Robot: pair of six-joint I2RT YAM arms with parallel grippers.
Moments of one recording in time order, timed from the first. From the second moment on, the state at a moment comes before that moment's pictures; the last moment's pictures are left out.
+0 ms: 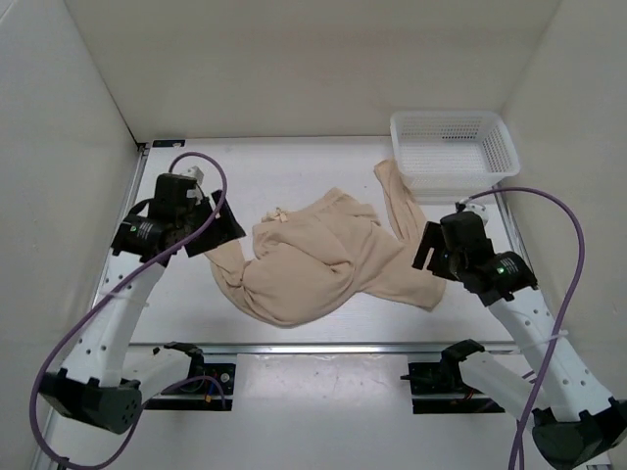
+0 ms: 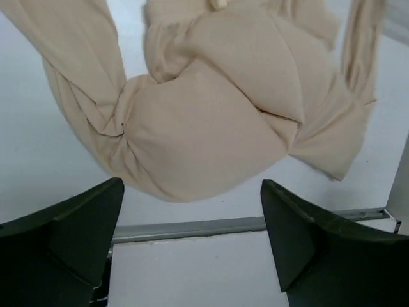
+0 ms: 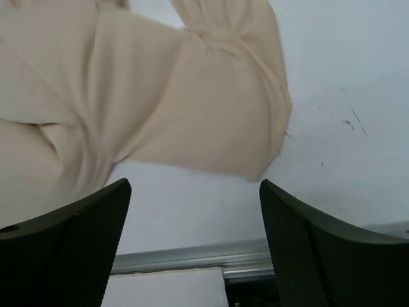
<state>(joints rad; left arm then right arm) -0.27 1.04 1.29 -1.02 0.06 -0.58 0.43 0.84 0.97 -0.94 0.26 0.55</state>
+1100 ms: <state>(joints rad) -0.30 2.10 1.58 -0.89 -0.02 -0.62 0.50 0.83 0.93 -0.97 0.12 0.63</state>
